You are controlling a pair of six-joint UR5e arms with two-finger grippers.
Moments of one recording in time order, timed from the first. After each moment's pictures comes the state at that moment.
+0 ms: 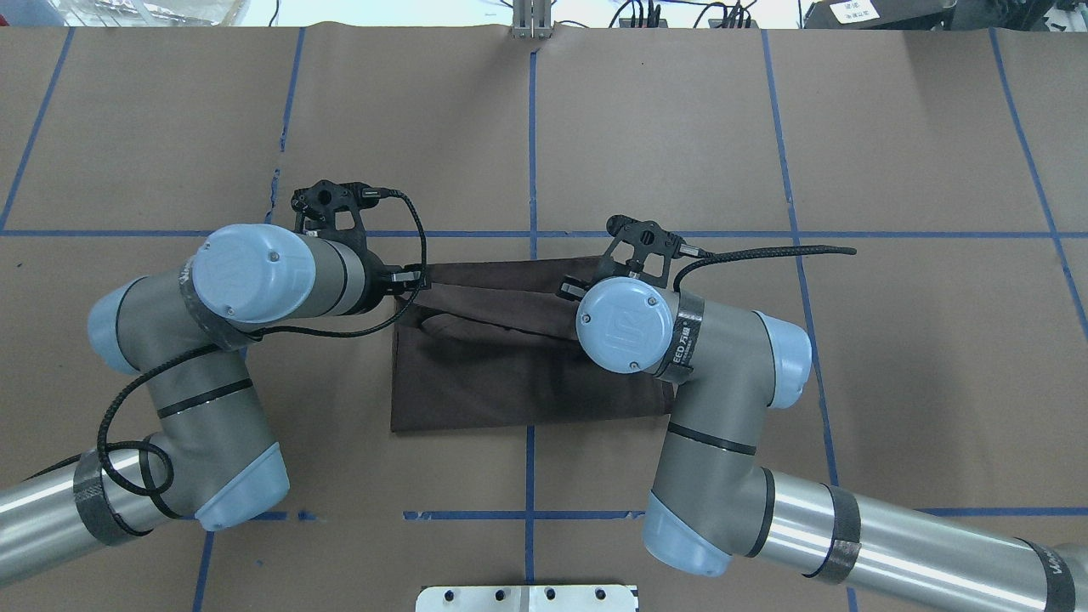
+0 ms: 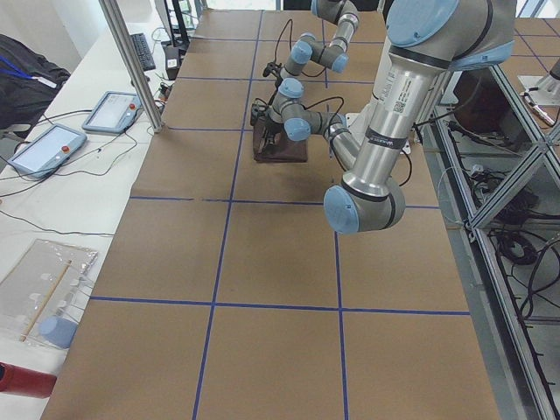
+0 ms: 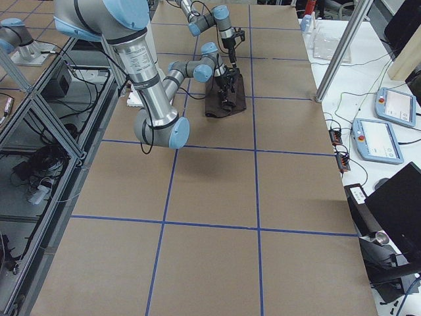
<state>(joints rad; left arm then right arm) -0.58 -2.00 -1.79 -1.93 -1.73 -1.20 0.40 -0.94 1.71 -1.54 1.44 1.63</state>
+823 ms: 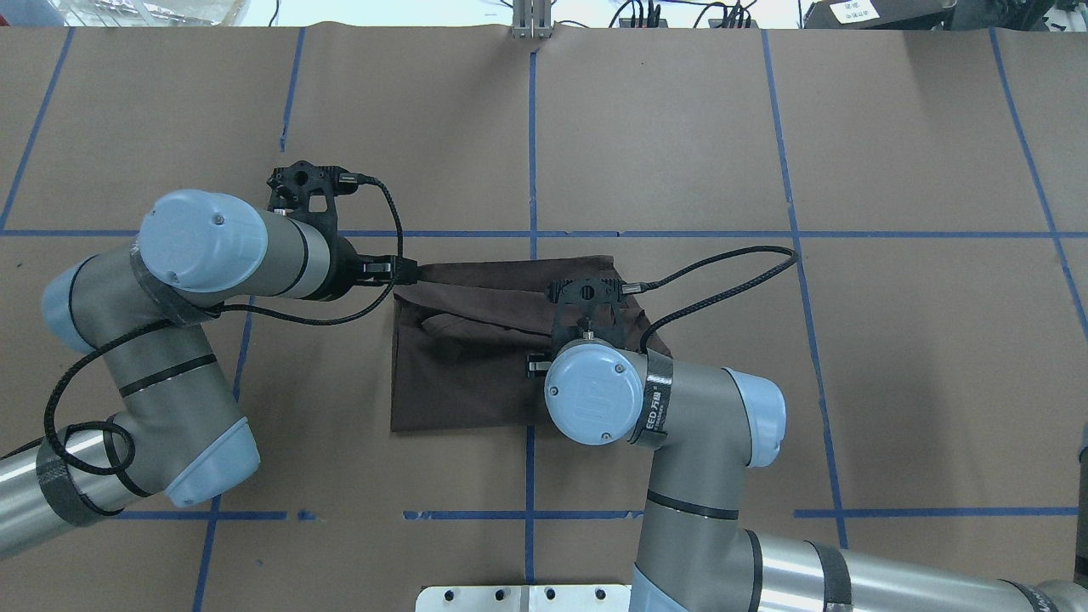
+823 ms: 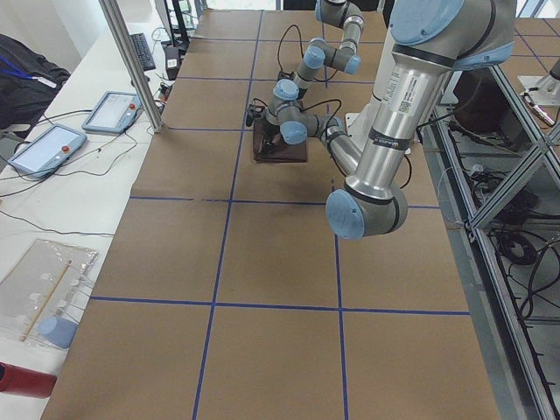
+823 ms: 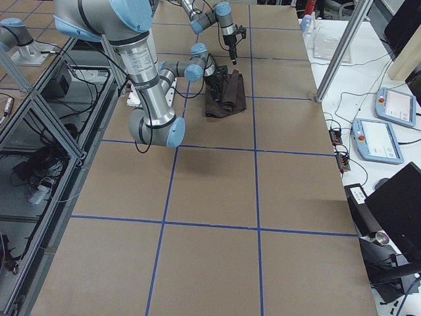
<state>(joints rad) -0.60 -1.98 -1.80 -1.94 -1.75 -1.18 0.30 -0.95 1.71 -1.57 1.40 1.33</state>
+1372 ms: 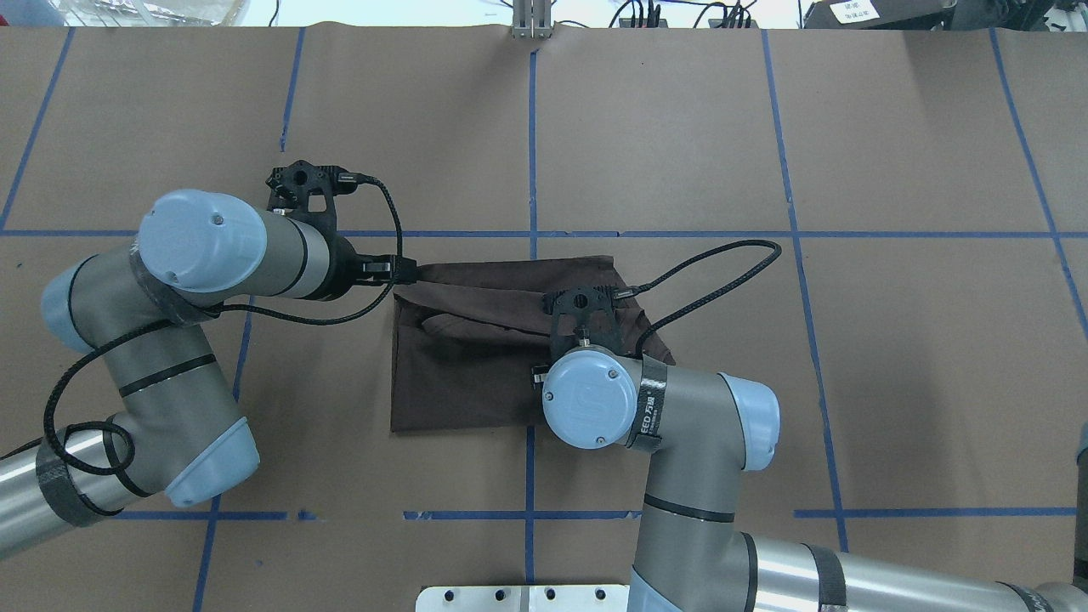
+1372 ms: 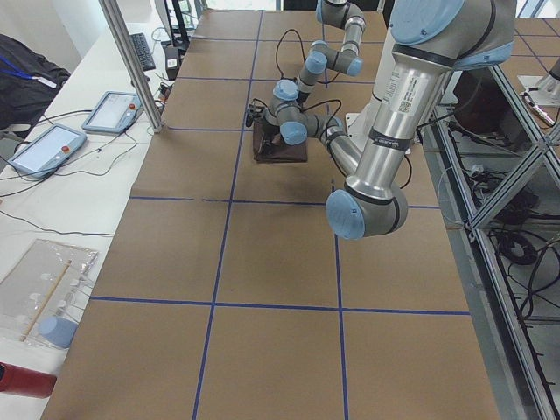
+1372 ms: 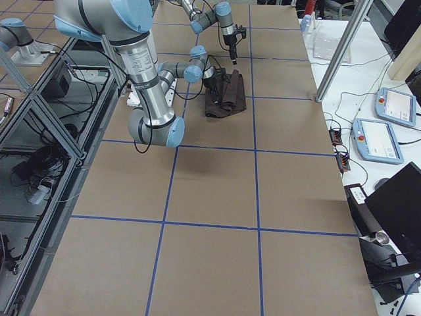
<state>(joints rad) -0.60 -1.98 -1.80 -1.94 -1.75 -1.18 0.30 -0.94 1.69 -1.59 1.40 1.26</state>
